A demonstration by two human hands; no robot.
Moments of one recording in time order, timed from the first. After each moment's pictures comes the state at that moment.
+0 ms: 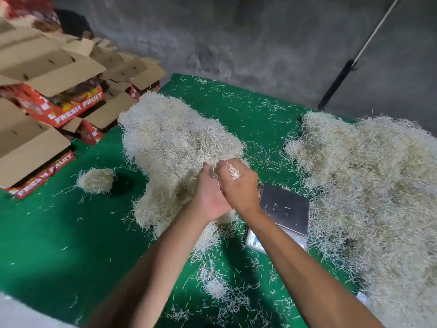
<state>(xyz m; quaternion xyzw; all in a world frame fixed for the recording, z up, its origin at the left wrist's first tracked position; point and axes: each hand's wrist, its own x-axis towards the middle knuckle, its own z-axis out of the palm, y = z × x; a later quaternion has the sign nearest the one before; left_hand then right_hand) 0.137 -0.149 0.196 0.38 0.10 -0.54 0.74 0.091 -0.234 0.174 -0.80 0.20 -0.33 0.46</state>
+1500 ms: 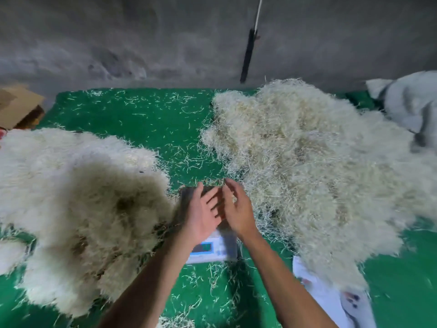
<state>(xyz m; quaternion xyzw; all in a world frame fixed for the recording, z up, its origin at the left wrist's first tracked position) 0.021 -0.344 0.106 0.45 0.00 -0.62 0.64 -0.079 -0.404 0.089 -0.72 0.42 -0.32 0.45</state>
